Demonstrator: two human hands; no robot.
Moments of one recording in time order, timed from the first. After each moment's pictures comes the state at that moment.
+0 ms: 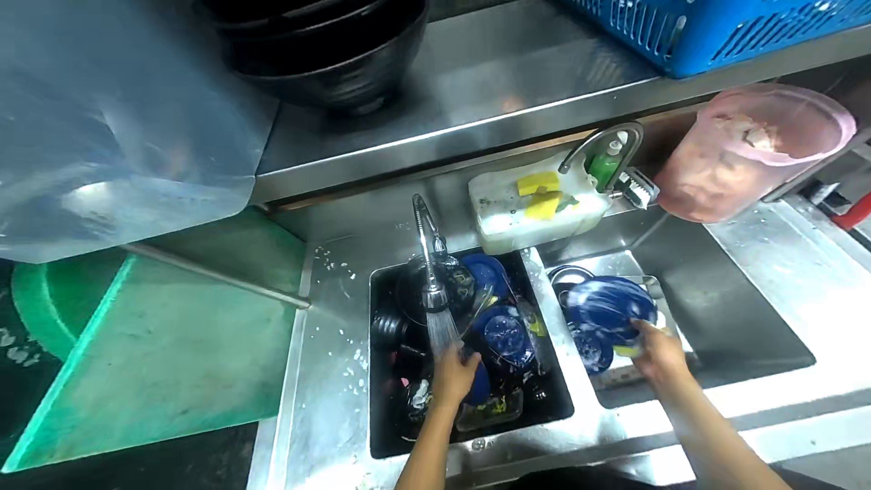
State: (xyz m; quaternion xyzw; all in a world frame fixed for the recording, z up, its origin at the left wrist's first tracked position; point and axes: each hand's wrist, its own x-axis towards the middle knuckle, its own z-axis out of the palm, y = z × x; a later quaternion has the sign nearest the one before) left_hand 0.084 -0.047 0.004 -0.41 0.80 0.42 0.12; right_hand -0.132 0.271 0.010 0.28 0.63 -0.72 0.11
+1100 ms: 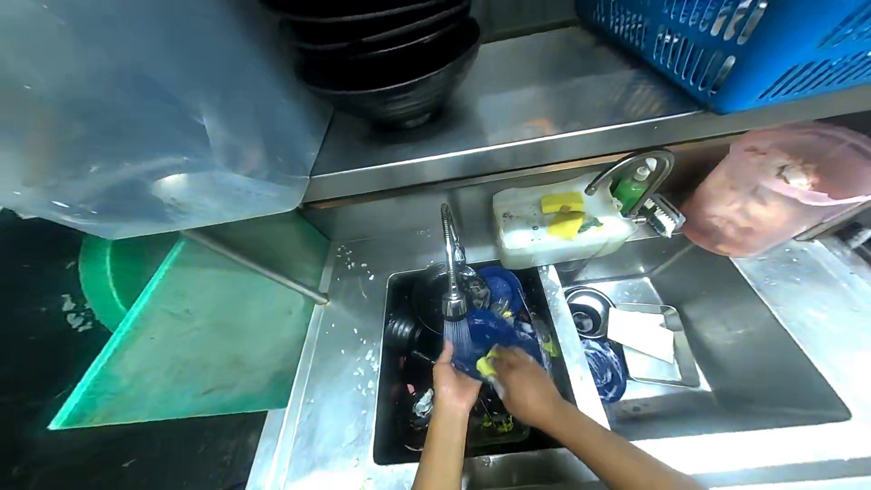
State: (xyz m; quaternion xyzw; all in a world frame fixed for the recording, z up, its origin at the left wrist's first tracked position) left_hand 0.070 -0.044 0.052 -0.42 0.10 0.87 -0.23; right_hand -0.010 0.087 0.074 -0.48 0.82 -0.15 0.29
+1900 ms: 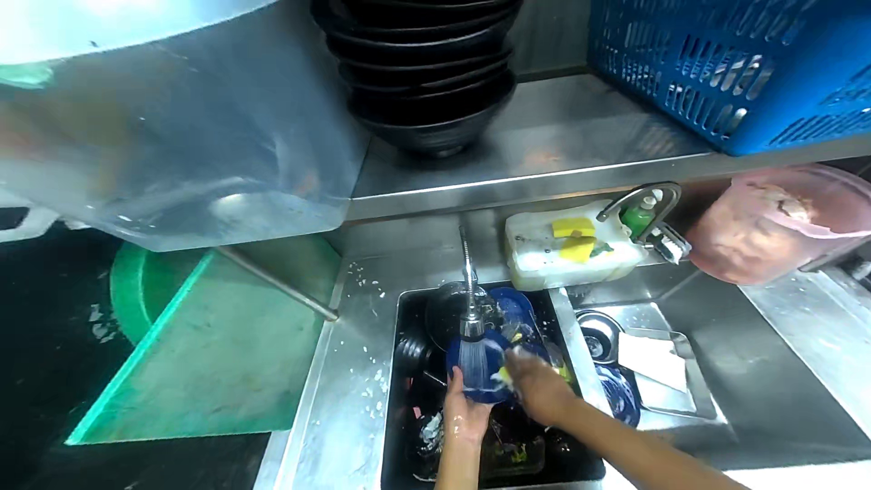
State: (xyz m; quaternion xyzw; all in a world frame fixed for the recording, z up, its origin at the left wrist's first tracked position) left_hand 0.086 -0.050 0.040 -0.41 0.11 0.87 -0.26; right_hand -0.039 0.060 0.068 -0.49 0.81 -0.05 0.32
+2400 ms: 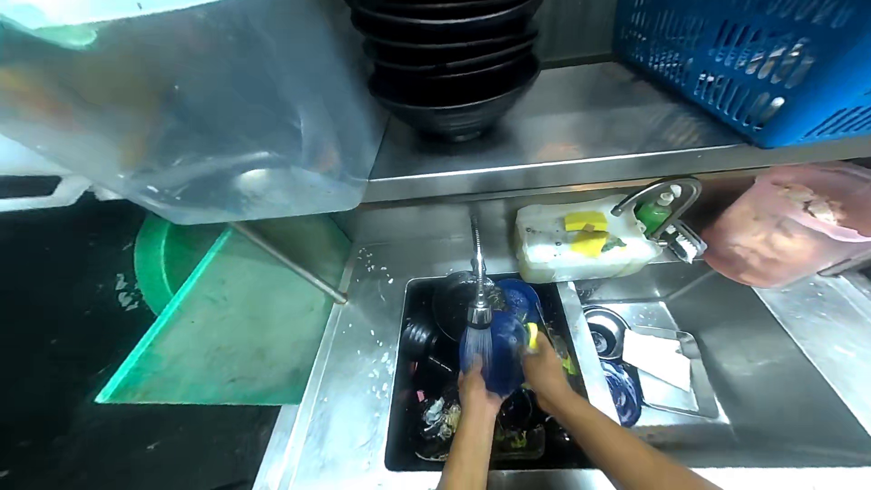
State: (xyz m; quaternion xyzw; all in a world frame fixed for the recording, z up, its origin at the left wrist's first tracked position) left_hand 0.066 -0.037 0.022 -0.54 0.18 0.79 -0.24; right_hand -0.020 0.044 0.070 -0.06 0.79 -0.50 0.34
